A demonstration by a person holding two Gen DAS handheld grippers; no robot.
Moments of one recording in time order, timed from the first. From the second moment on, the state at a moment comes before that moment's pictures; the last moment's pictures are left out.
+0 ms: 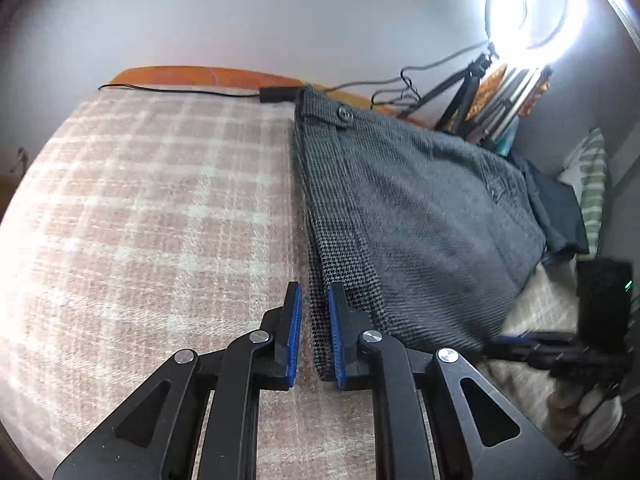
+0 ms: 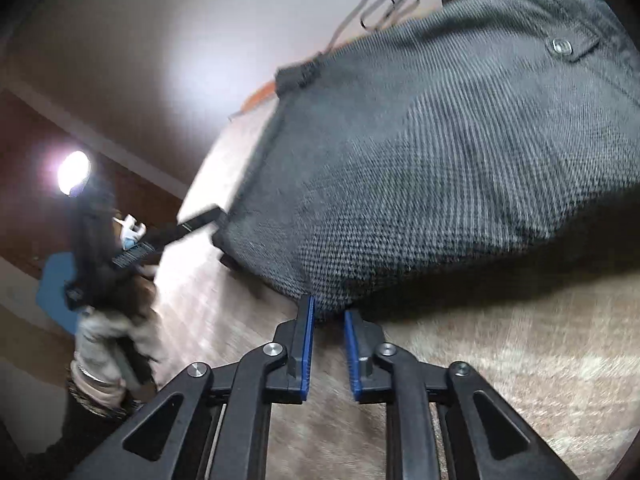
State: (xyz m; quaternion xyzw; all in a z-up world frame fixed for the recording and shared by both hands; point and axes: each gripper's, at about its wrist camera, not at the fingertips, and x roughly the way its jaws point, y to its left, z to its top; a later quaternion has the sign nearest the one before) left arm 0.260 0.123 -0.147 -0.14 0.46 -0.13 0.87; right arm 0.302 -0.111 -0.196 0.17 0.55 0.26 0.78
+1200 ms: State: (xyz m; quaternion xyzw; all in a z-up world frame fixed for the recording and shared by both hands) left arm 0.305 -0.046 -0.121 0.06 0.41 -0.22 0.88; right arm 0.344 -0.335 -0.190 0.41 0.38 0.03 0.83
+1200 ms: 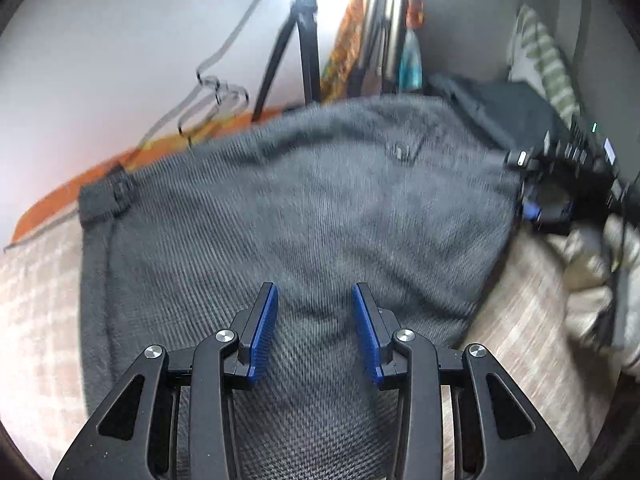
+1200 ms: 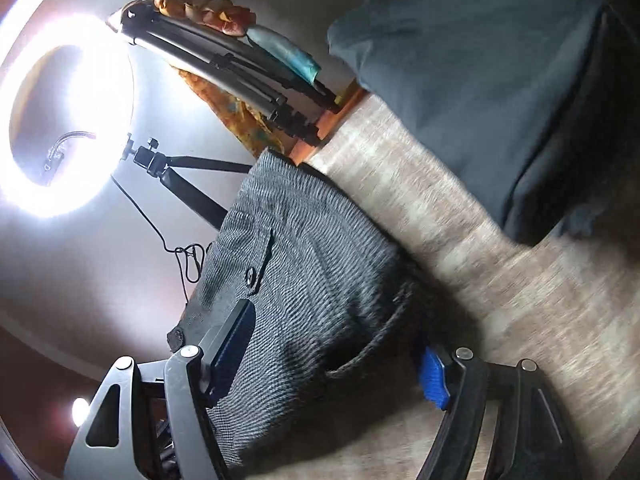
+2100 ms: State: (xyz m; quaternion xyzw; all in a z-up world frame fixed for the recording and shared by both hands) left arm 0.321 -0.021 -0.128 0.00 0.44 -0.20 0.88; right arm 0.363 -0.257 -0.080 0.13 0.36 0.04 0.92
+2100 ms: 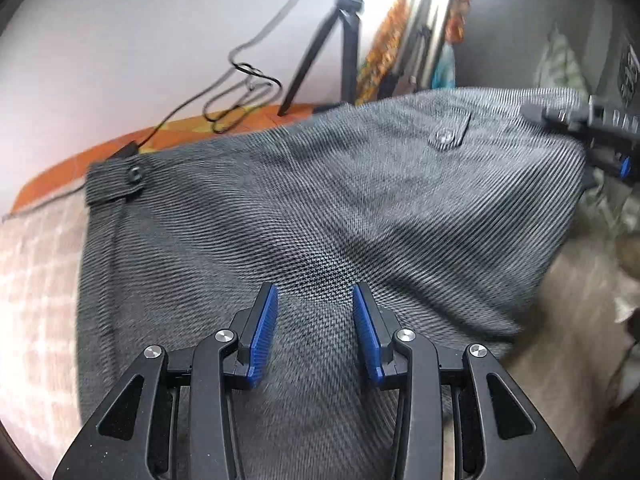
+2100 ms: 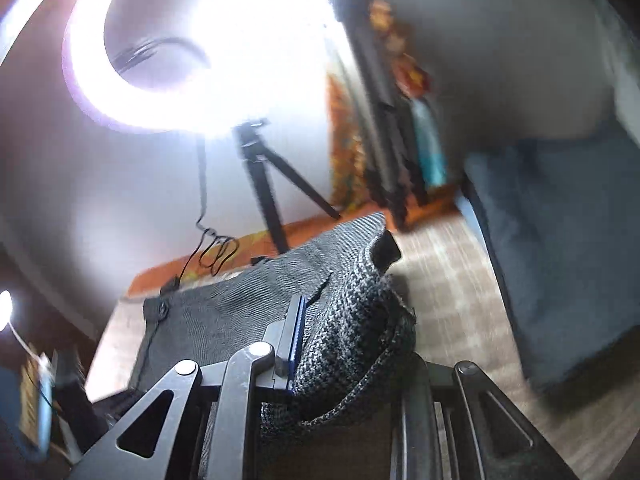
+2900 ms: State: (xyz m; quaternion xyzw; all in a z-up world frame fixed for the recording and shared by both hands) left arm 0.276 0.168 -0.058 -0.17 0.33 -0.08 0.92; right arm 0.345 0.000 -0.076 -0.26 0.34 0.18 0.89
